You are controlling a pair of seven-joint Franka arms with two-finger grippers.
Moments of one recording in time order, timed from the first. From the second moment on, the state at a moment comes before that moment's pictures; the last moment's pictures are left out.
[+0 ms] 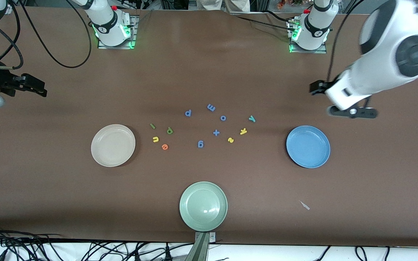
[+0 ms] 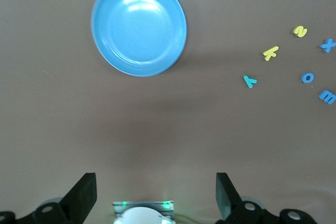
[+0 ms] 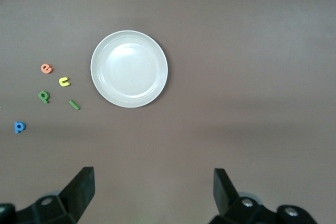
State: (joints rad) left arm -0.21 0.20 -0.08 -1.58 -0.02 1.46 -0.25; right arm 0.22 0.07 -0.23 -1.56 0.00 1.56 0.00
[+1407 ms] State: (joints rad) left arm -0.30 0.39 -0.15 -1.79 -0.09 1.93 -0.77; right arm 0.22 0.07 -0.23 -1.56 0.00 1.56 0.00
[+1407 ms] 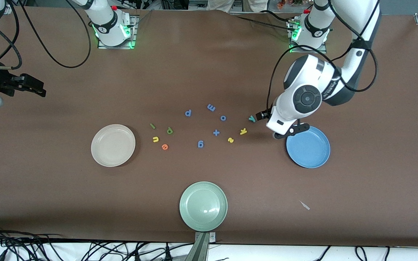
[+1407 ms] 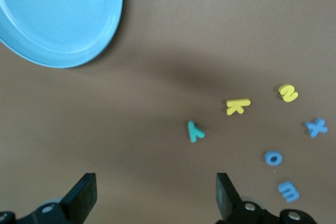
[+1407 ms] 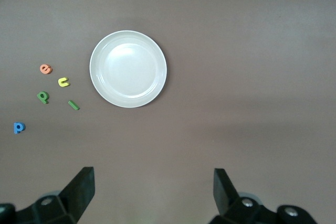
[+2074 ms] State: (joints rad) left arm -0.35 0.42 -0.20 -2.00 -0.09 2.28 -0.96; right arm 0.22 0.07 -0.23 -1.56 0.00 1.56 0.00
